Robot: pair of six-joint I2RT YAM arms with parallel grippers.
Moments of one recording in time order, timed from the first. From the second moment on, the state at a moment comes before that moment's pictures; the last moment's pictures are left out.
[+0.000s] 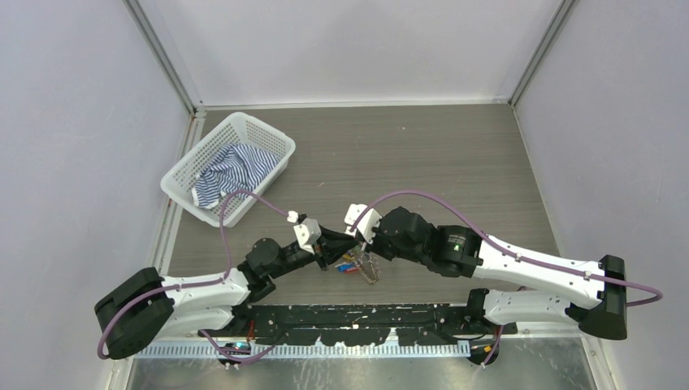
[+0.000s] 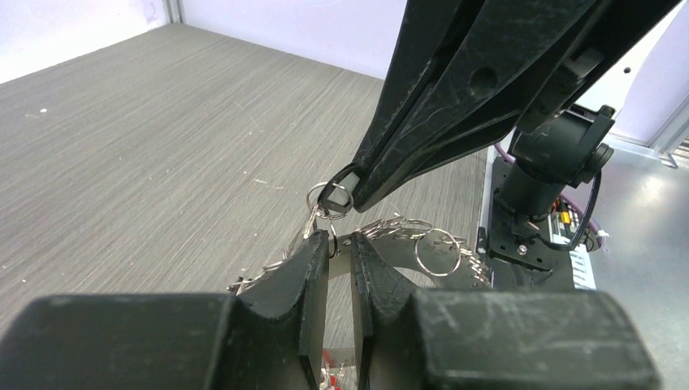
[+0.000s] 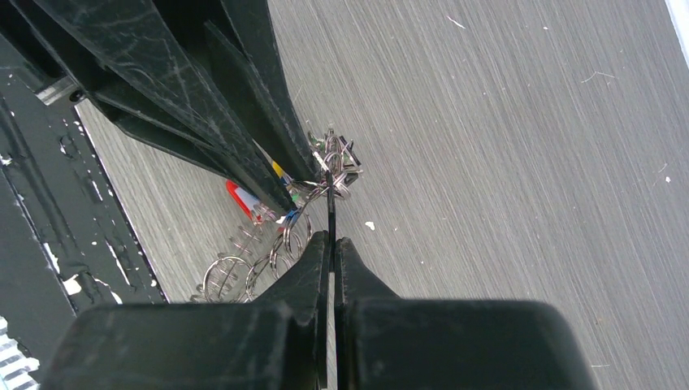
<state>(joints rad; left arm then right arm) -0.96 1.03 0.17 1.04 0.23 -0.15 1.19 1.05 0.93 -0.48 0.21 -0.20</state>
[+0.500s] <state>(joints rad) -0.96 1.07 0.18 1.04 0.23 -0.13 1.20 1.05 0.93 -0.48 0.22 -0.18</state>
